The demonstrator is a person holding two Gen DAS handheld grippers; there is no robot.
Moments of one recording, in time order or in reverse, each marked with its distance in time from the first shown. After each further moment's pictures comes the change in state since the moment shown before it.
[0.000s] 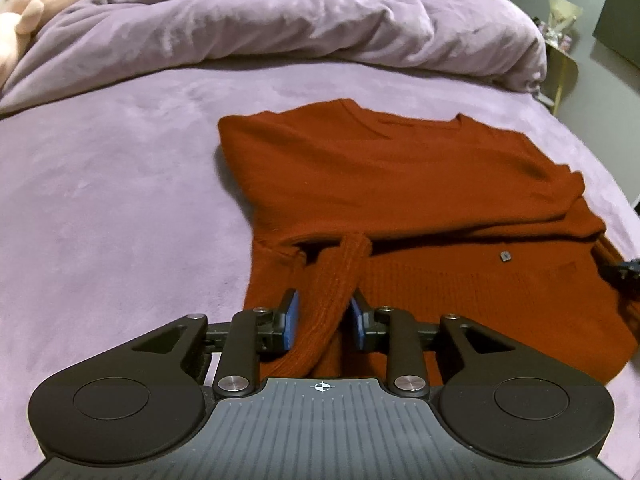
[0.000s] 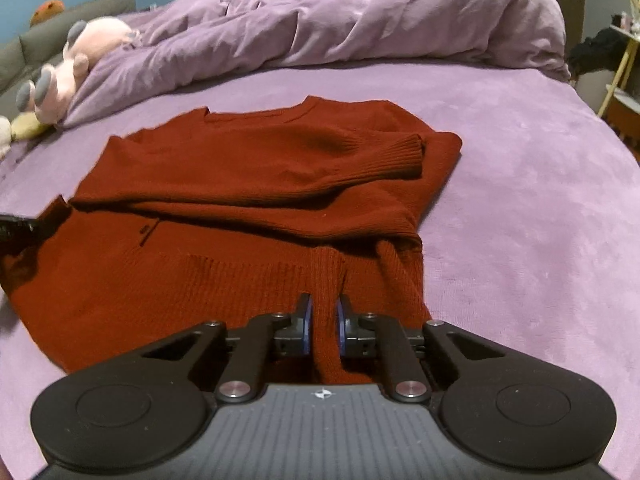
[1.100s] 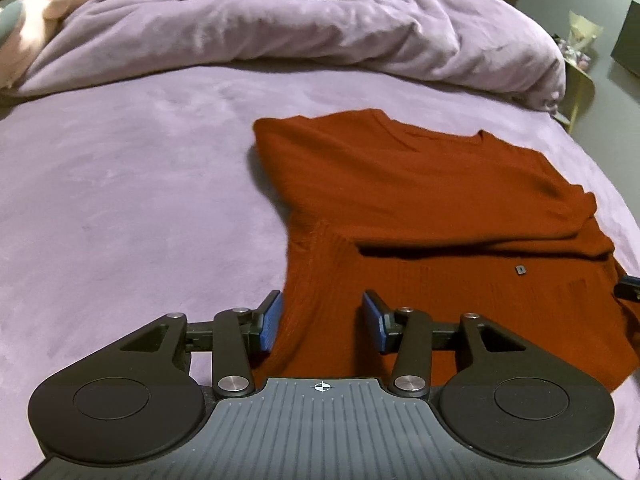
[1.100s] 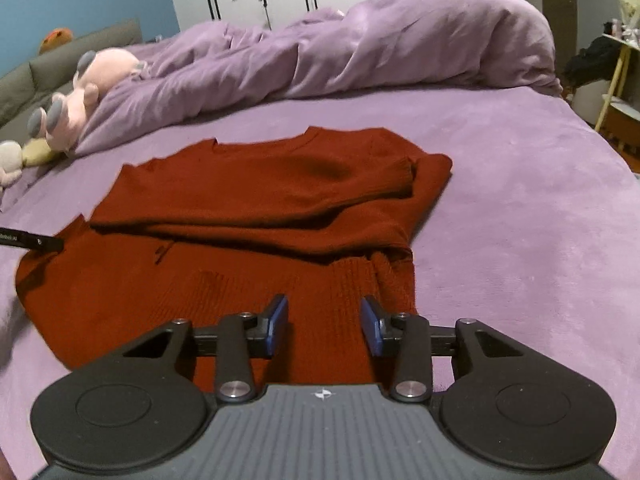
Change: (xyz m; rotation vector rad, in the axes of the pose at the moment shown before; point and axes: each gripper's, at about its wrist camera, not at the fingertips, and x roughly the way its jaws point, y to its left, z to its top) left arm -0.010 0.023 -0.003 -0.074 -0.013 0.026; right arm -0.018 -0.012 -0.011 0.043 -0.089 0.031
